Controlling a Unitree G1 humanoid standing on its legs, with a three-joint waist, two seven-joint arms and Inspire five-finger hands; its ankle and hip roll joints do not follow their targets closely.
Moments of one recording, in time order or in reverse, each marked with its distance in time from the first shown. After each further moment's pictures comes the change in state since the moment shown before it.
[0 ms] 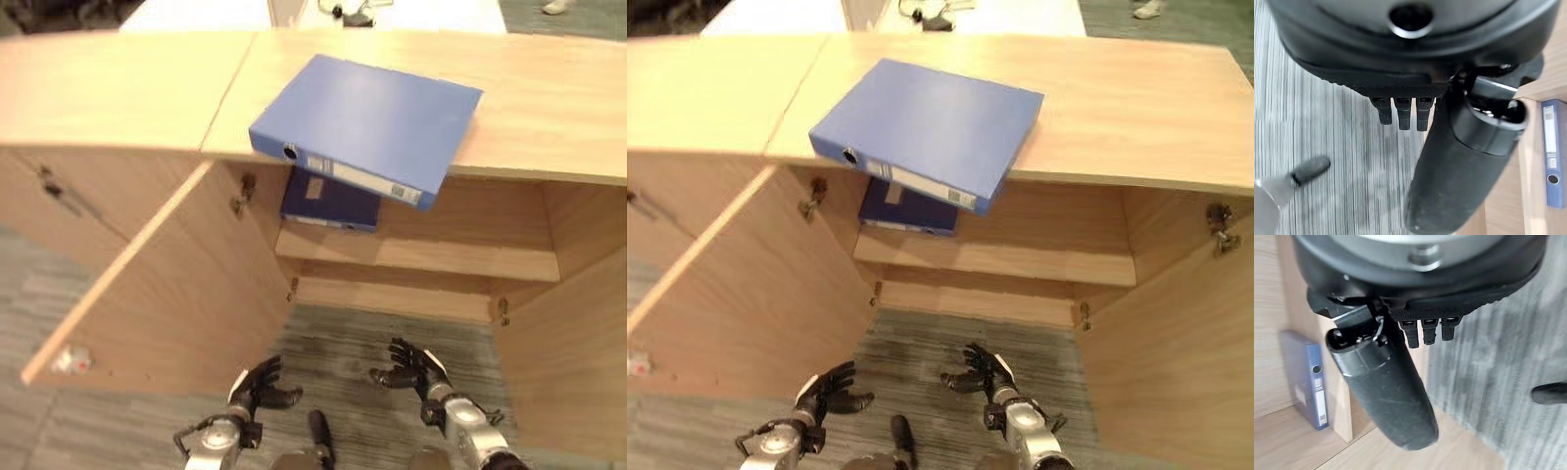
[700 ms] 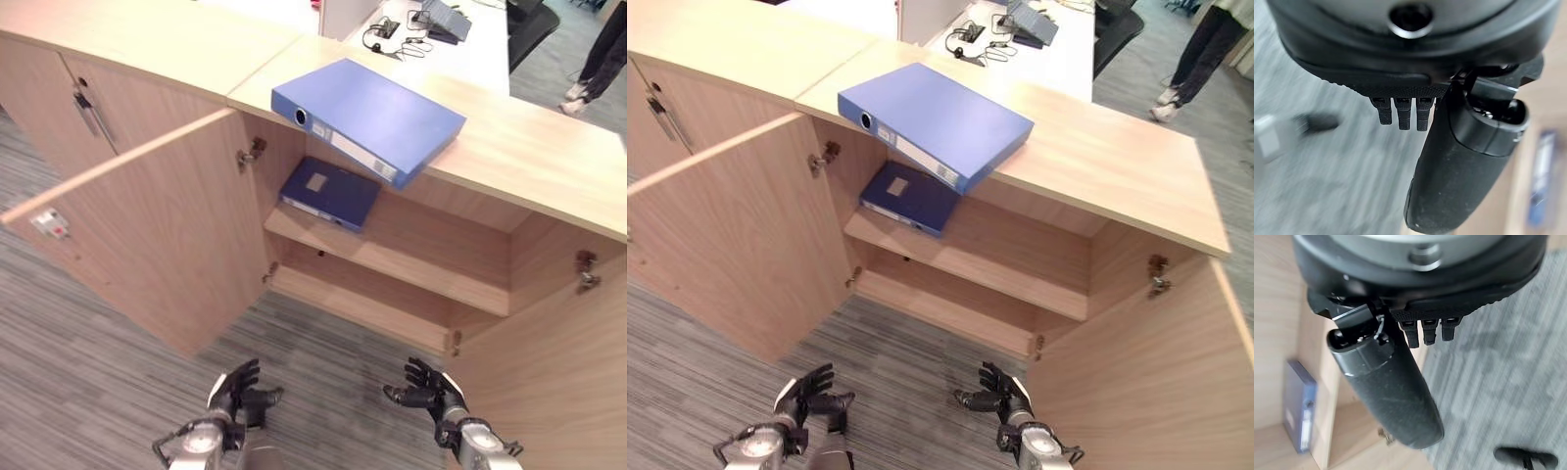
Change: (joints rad) left arm -0.059 0.029 0.101 0.012 -0.018 -0.016 0.001; right arm 0.105 -0.022 -0.039 -0.001 0.118 -0.032 0.003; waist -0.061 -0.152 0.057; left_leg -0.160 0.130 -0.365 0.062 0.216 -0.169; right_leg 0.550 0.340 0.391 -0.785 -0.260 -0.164
